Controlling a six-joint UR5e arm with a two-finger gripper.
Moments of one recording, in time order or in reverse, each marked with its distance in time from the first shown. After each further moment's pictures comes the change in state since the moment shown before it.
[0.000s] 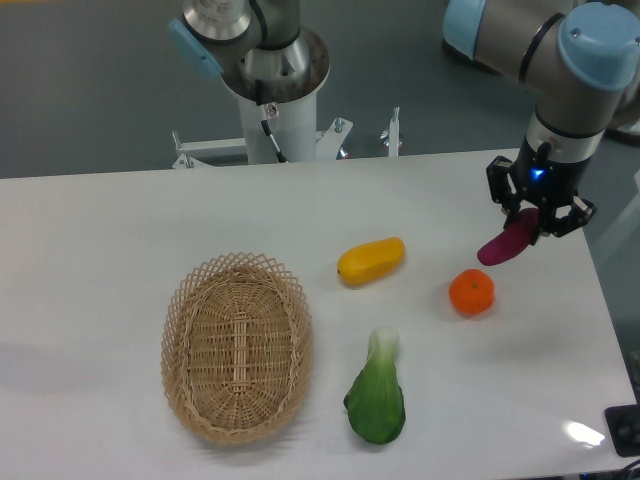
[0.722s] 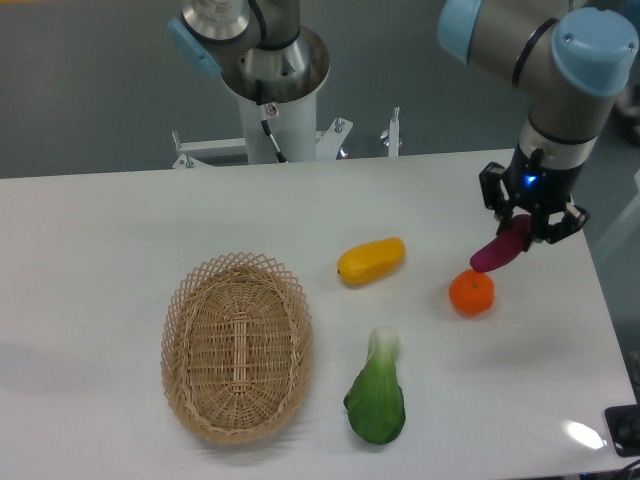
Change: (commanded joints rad) arm -0.078 -0.014 -0.011 0.028 -0.011 -0.113
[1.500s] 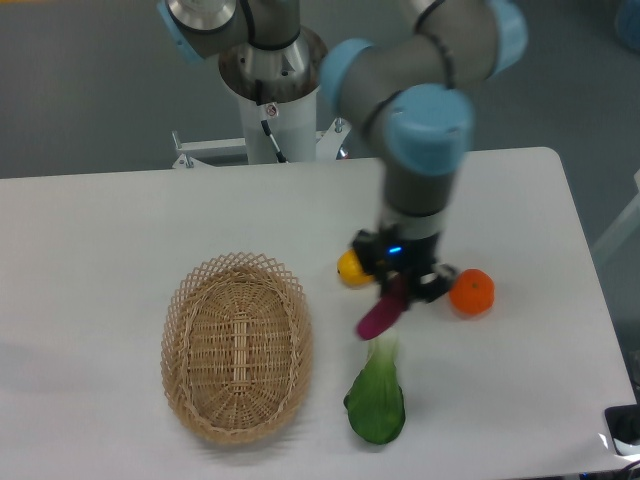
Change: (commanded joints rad) arm -0.350 0.034 -0.199 0.228 0.011 -0.548
